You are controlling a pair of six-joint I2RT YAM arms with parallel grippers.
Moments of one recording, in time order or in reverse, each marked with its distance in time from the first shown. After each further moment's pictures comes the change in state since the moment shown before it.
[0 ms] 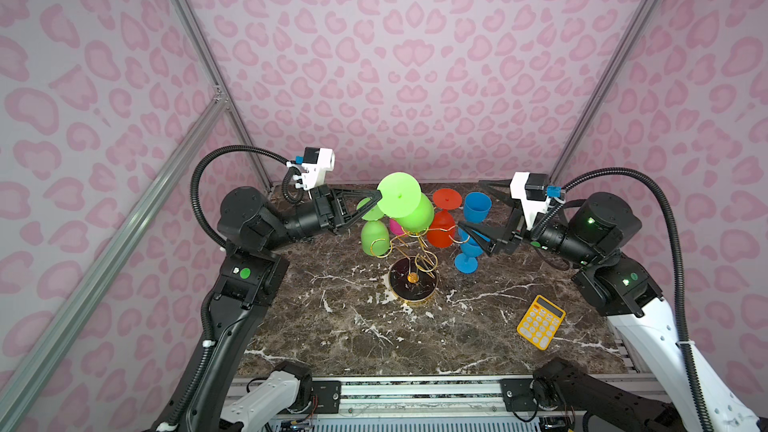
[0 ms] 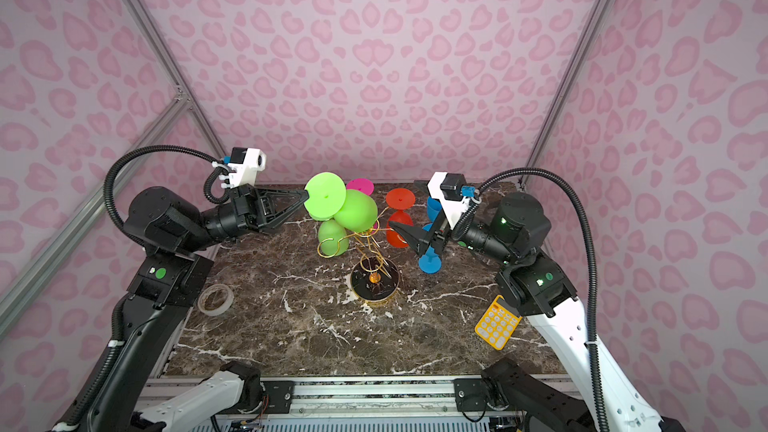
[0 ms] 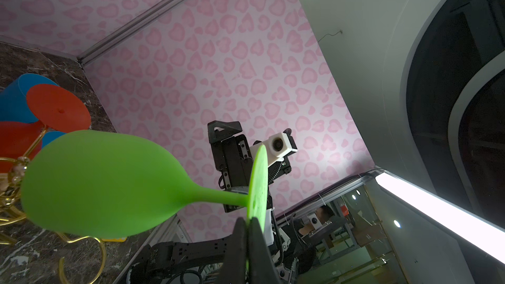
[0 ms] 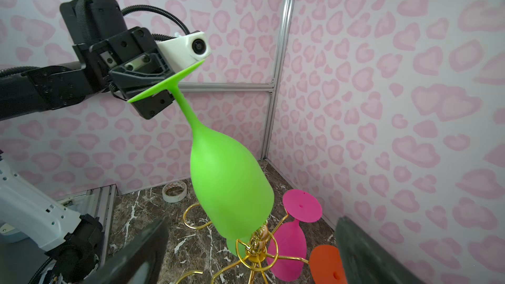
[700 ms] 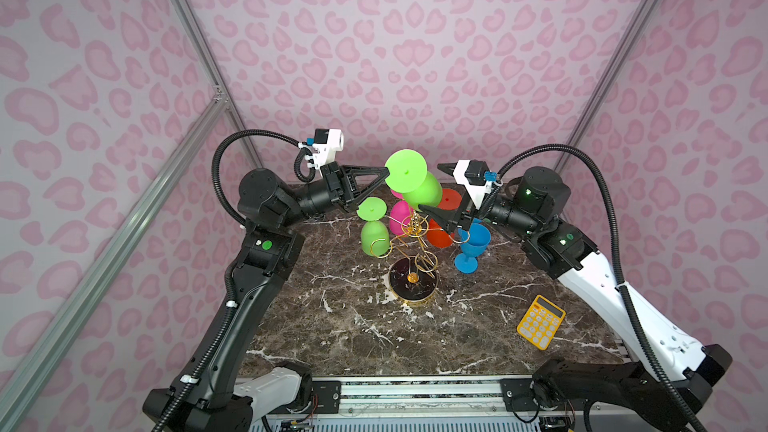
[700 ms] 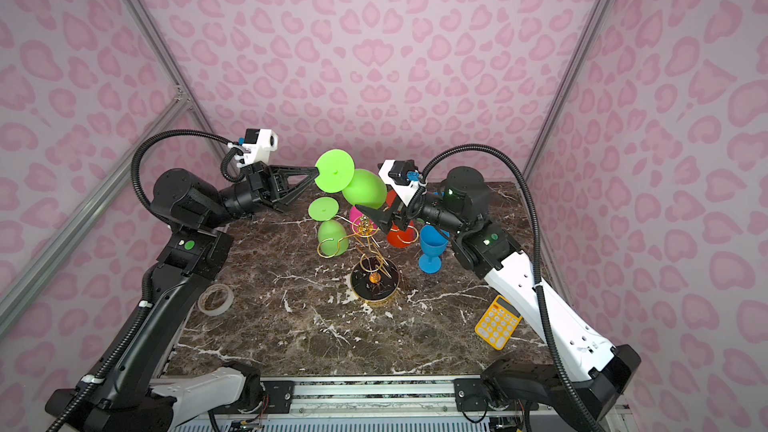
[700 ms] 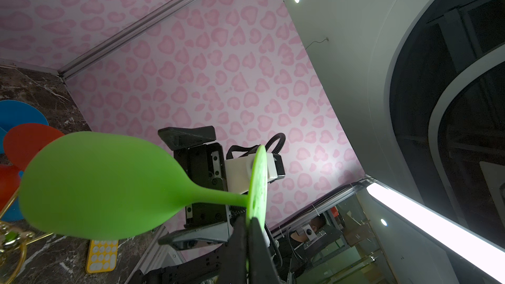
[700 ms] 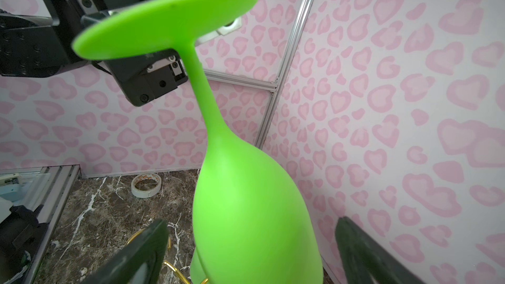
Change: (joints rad) left arm -0.002 0.130 0.035 0.186 0.000 -0.075; right arm 0.075 0.273 0.105 0.142 0.050 -0.156
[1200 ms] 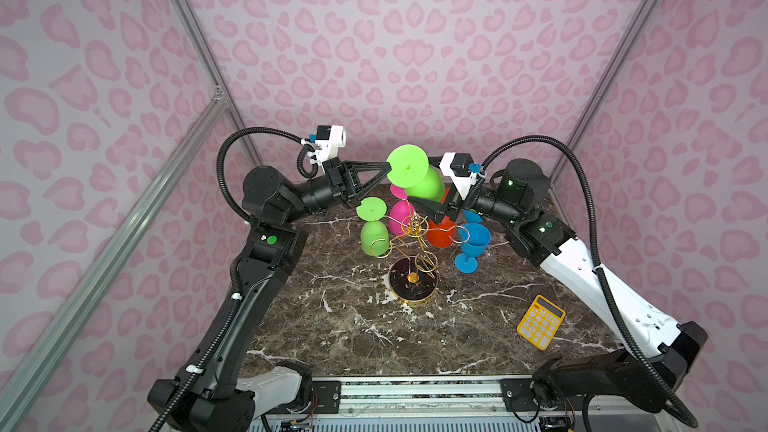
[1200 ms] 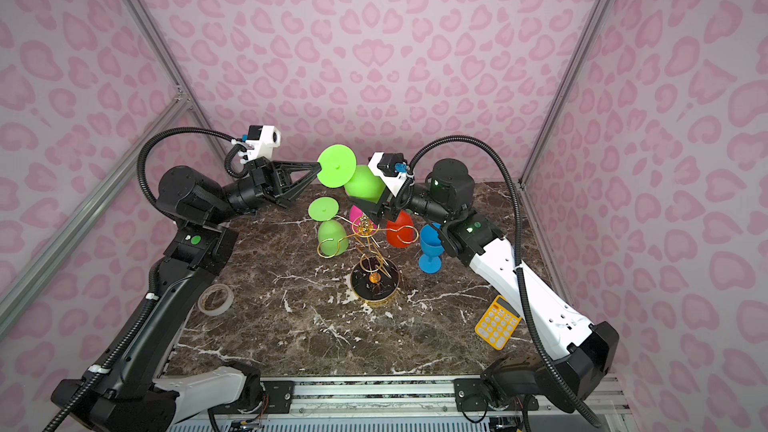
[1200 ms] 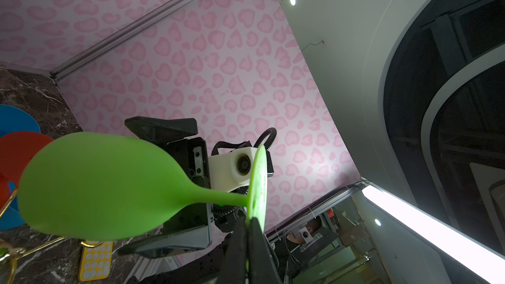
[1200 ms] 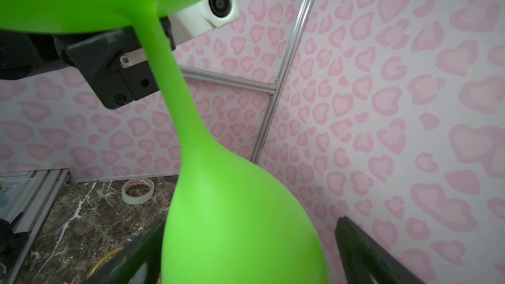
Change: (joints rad) left arm -0.001 0.036 0.006 0.058 -0.005 -0.045; right arm 0.004 0.101 0.044 0.071 -0.011 0.005
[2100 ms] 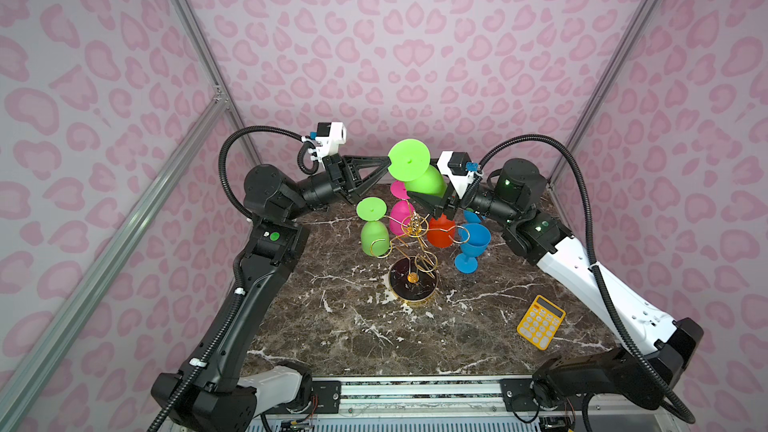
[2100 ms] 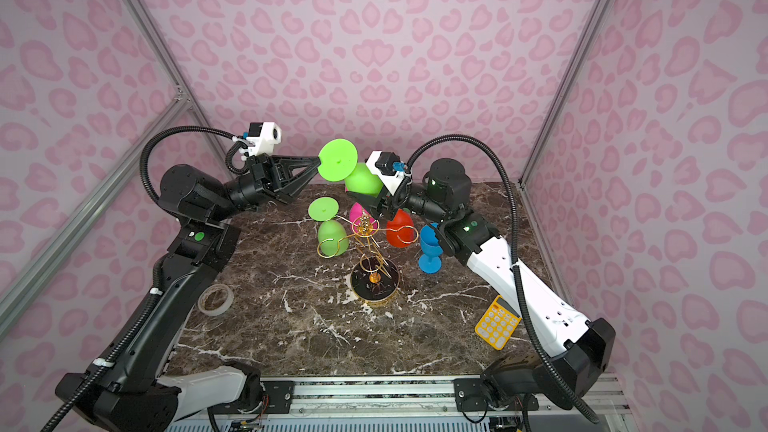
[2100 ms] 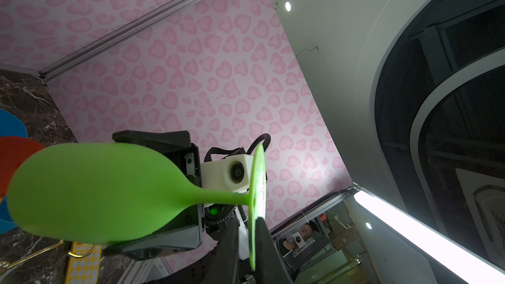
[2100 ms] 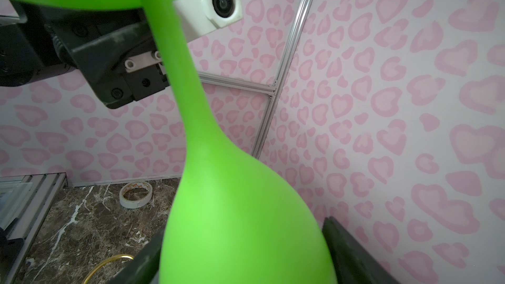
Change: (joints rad) left arm 0.000 0.021 0.010 0.048 -0.010 -0.052; right arm 0.007 0.004 0.002 0.018 0.016 0.010
